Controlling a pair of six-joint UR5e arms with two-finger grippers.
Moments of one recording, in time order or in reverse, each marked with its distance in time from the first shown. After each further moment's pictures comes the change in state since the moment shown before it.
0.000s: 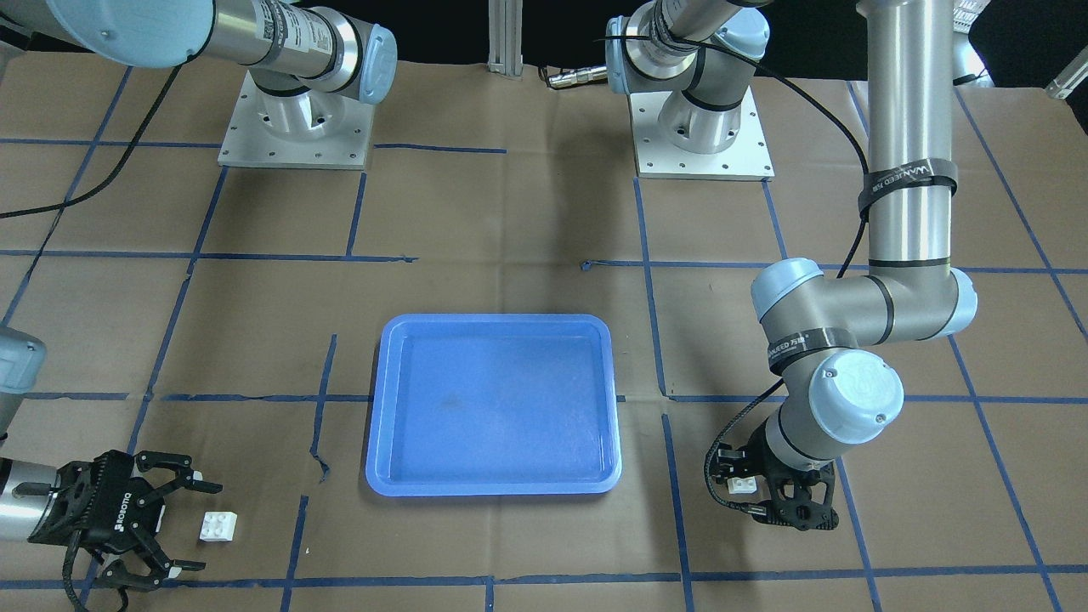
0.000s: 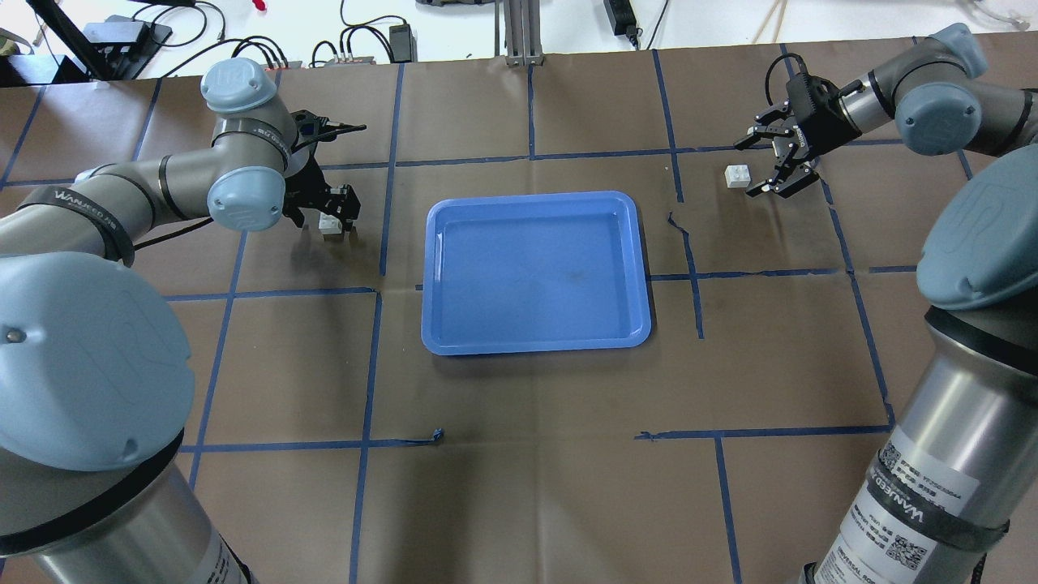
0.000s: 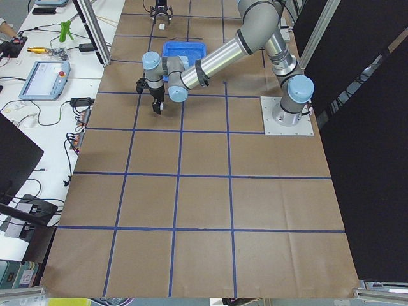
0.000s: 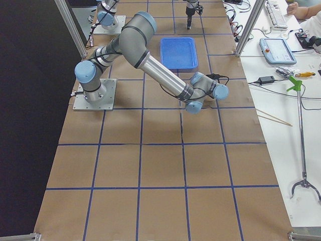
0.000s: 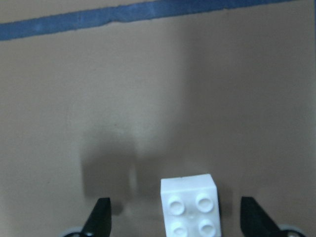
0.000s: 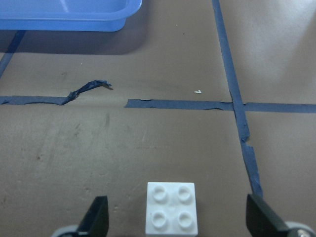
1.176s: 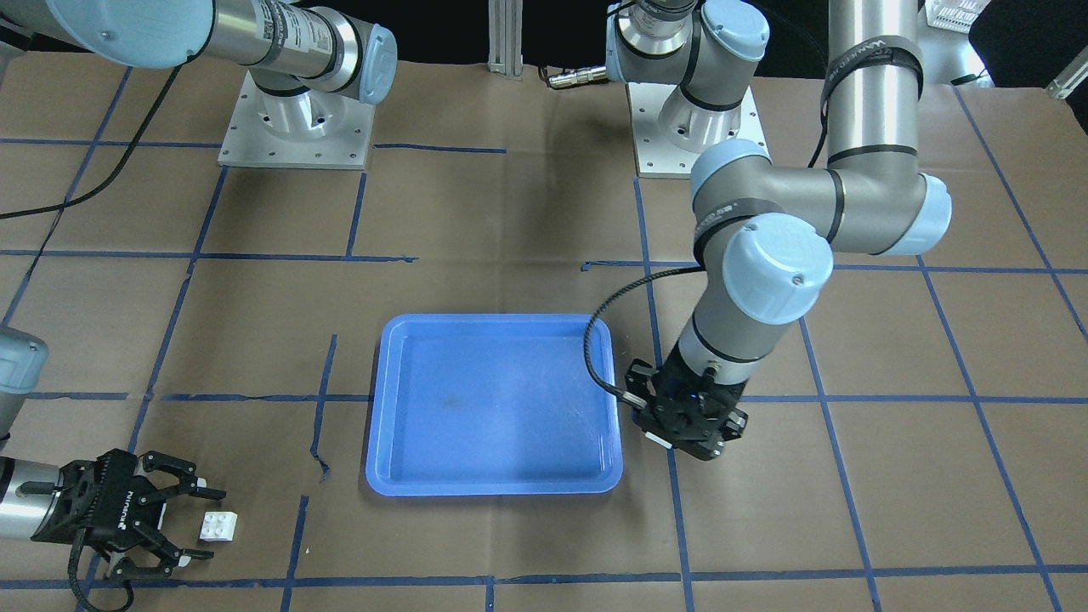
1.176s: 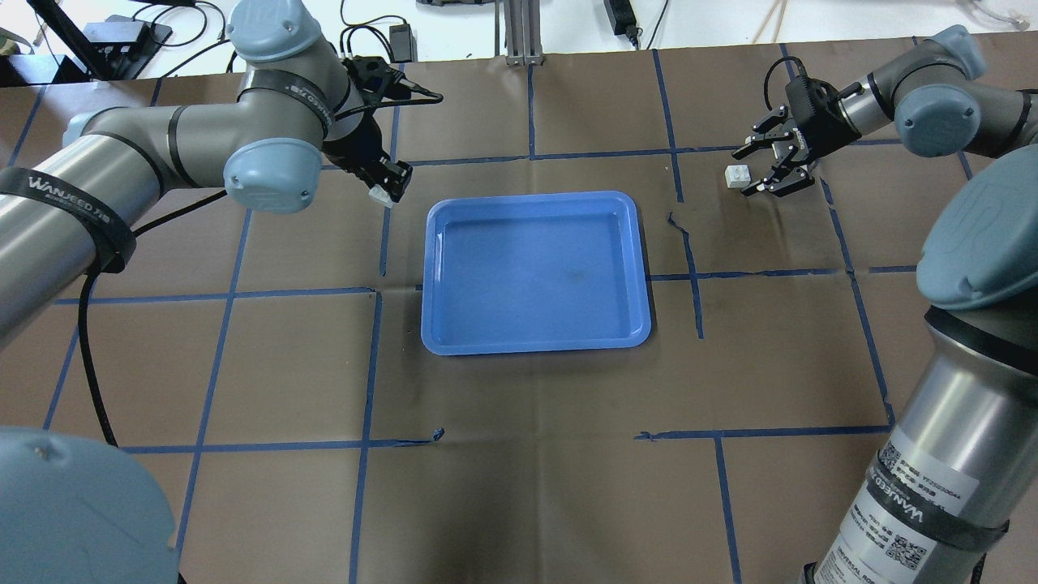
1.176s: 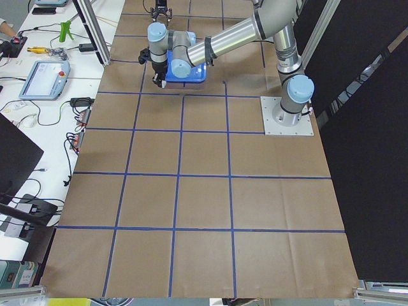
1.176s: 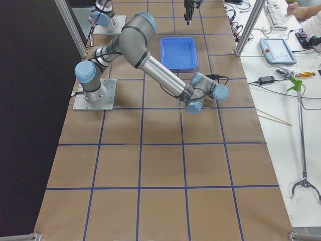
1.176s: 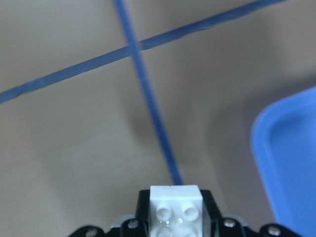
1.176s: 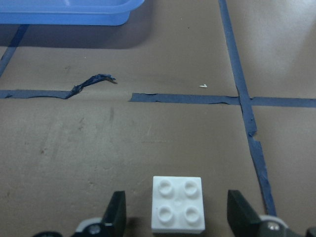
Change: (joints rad) left arm -0.209 0.228 -0.012 -0.118 -0.072 0.292; right arm 0.000 0.002 0.003 -0.001 -0.029 -0.002
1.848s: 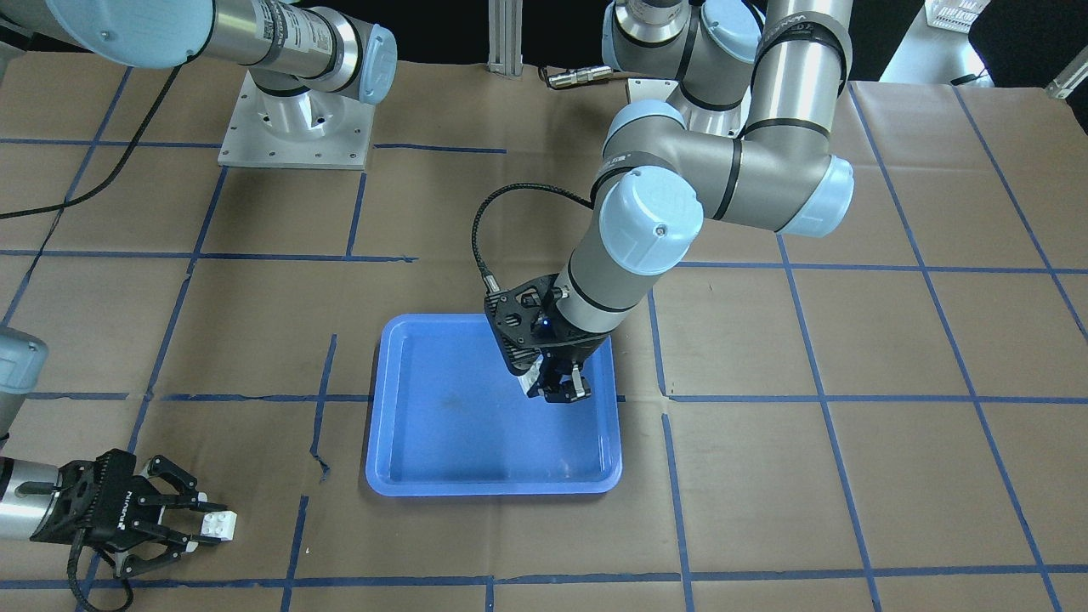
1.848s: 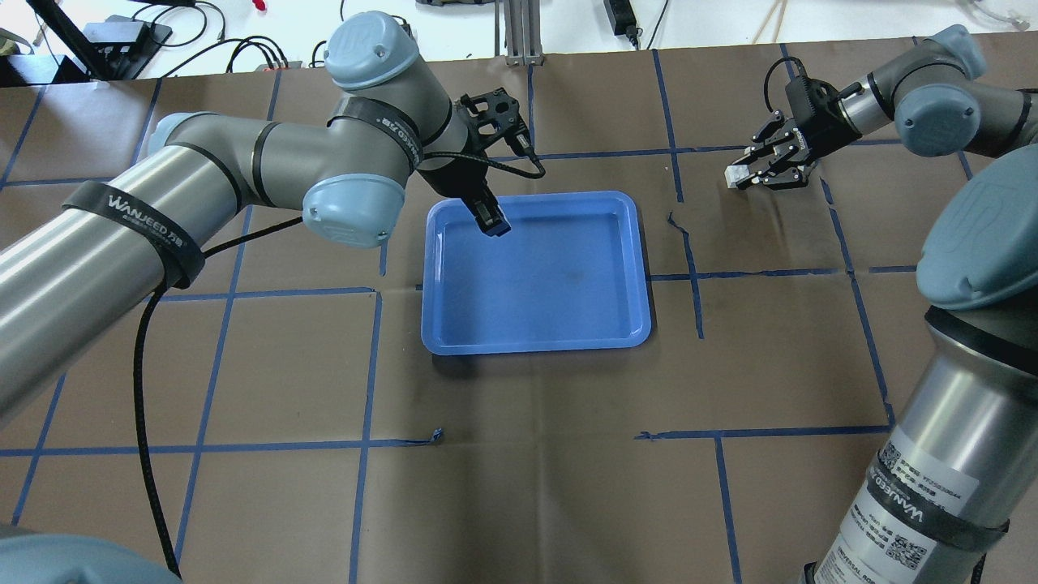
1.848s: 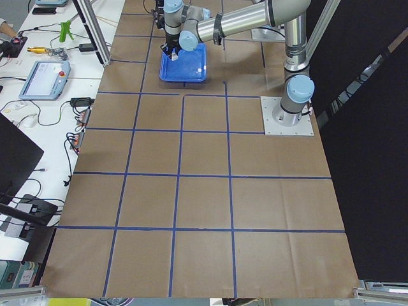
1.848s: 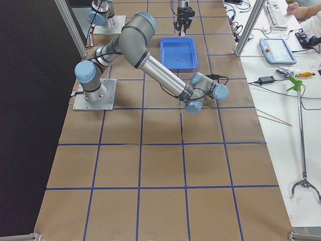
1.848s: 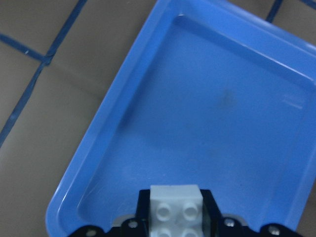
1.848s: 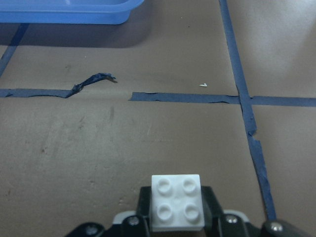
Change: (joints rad) left arm -0.151 -0.006 -0.028 -0.004 -0.210 0.439; right arm 0.000 -0.004 -0.002 0.000 -0.002 0.001
